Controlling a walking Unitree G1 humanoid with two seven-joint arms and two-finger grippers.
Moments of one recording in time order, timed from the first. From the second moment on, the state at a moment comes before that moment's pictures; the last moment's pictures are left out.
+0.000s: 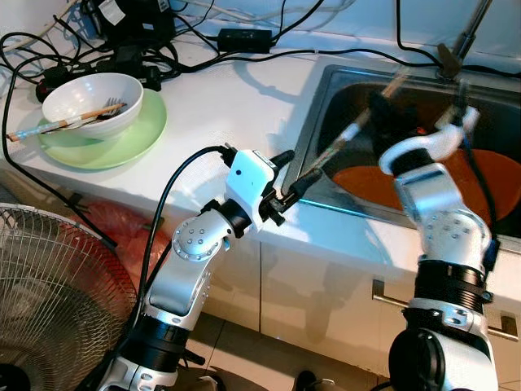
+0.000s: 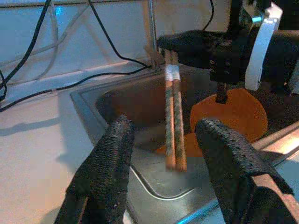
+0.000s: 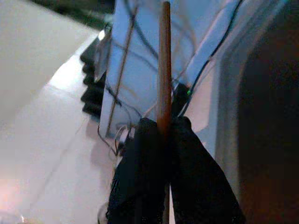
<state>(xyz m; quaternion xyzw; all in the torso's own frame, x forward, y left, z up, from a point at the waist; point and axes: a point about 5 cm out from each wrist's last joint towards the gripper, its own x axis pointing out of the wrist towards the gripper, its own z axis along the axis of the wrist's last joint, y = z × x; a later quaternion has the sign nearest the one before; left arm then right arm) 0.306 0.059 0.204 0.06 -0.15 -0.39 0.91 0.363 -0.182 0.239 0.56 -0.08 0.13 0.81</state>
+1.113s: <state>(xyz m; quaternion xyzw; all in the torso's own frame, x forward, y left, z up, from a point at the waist) 0.315 0.093 0.199 0.05 -0.14 -0.29 0.95 0.363 -0.225 0.240 0.28 -0.18 -0.05 0.94</state>
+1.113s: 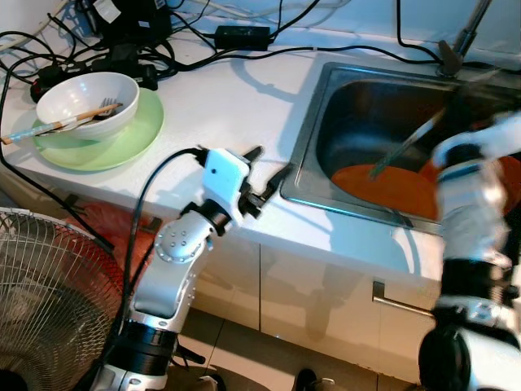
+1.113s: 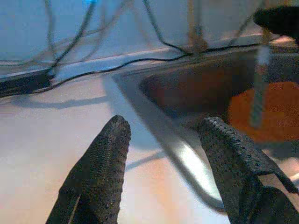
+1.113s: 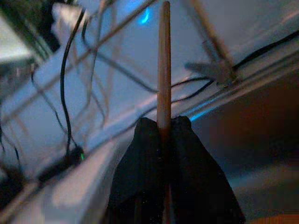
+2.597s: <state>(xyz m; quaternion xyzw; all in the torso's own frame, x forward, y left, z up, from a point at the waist) 0.332 0.145 0.168 0.06 -0.18 -0.07 0.98 0.353 -0.212 0.200 0.01 -0.22 -0.06 0.97</state>
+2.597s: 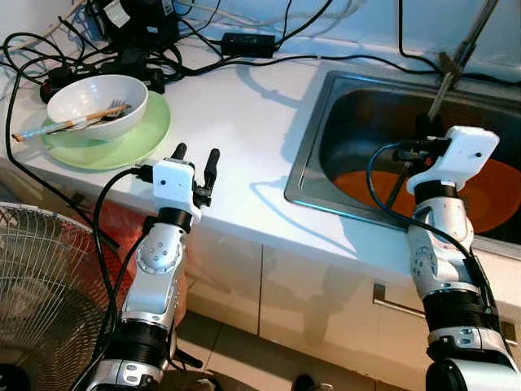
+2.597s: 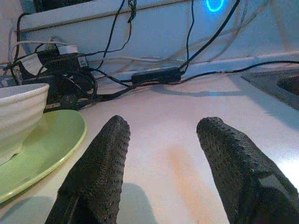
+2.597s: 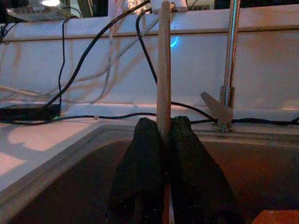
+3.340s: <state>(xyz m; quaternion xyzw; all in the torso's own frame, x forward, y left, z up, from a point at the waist) 0.337 0.146 0.182 0.05 -0.20 -0.06 0.98 0.359 -0.210 0.200 0.02 -0.21 -0.05 0.98</state>
